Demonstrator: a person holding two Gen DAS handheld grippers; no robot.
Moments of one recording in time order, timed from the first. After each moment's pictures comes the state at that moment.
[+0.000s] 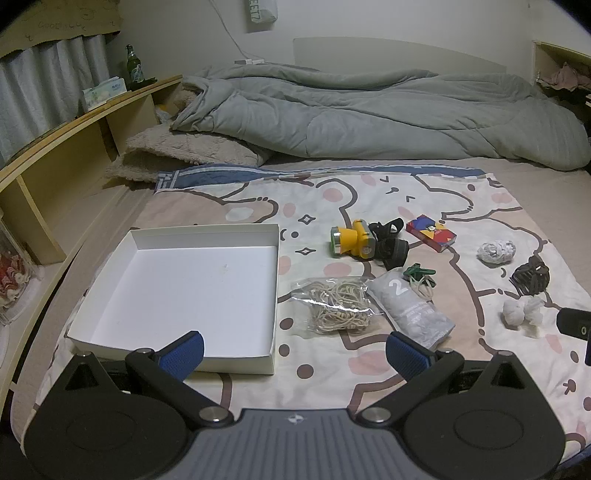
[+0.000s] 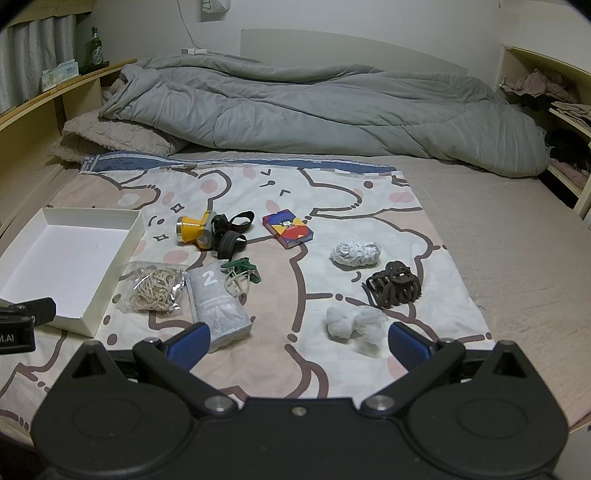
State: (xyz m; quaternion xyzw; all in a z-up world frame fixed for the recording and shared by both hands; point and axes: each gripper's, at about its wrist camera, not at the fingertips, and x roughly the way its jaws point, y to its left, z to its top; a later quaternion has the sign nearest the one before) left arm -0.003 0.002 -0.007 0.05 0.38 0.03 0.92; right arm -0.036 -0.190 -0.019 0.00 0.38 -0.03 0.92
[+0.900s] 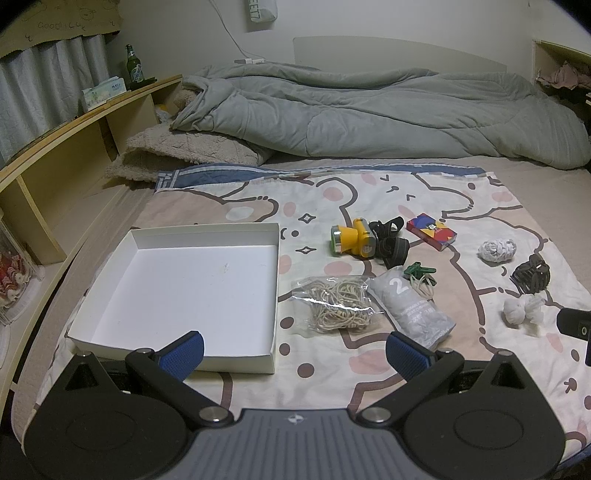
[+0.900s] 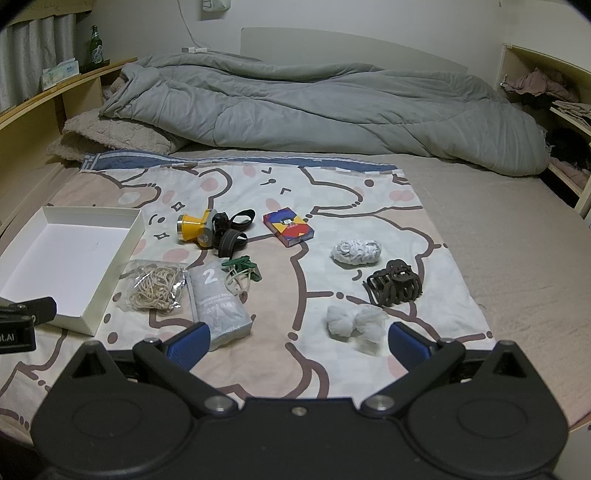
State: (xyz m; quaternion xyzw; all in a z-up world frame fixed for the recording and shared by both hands) left arm -0.002 0.003 -0.007 0.05 0.38 0.04 0.92; right arm -0.039 -0.192 -0.021 -0.01 0.38 -0.03 0.92
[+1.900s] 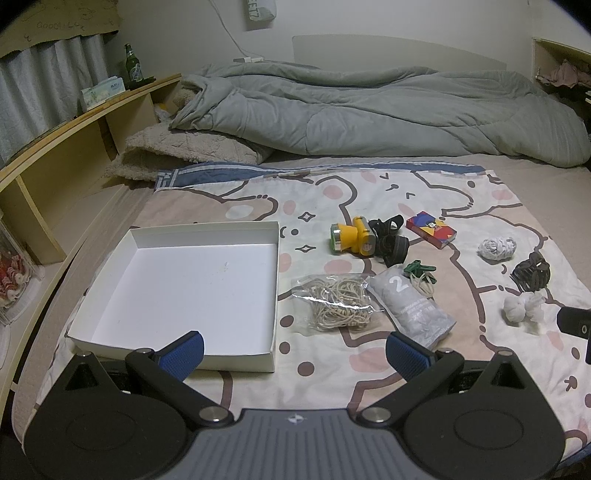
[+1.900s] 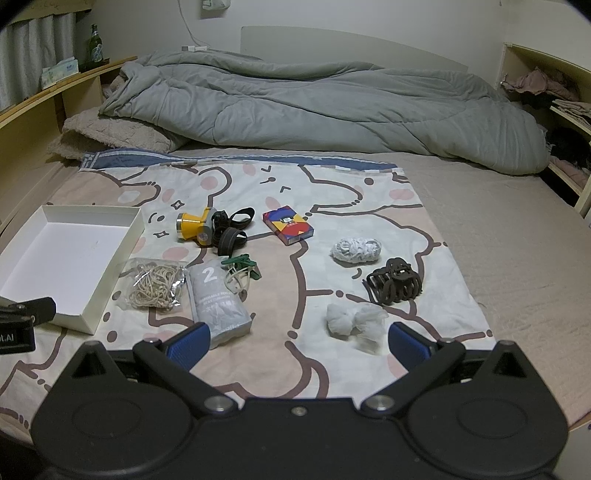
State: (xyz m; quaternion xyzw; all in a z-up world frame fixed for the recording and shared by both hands) left arm -0.004 0.004 -0.011 0.04 0.39 0.07 0.92; right arm -0.036 -0.191 -0.024 -0.01 0.38 -0.03 0.92
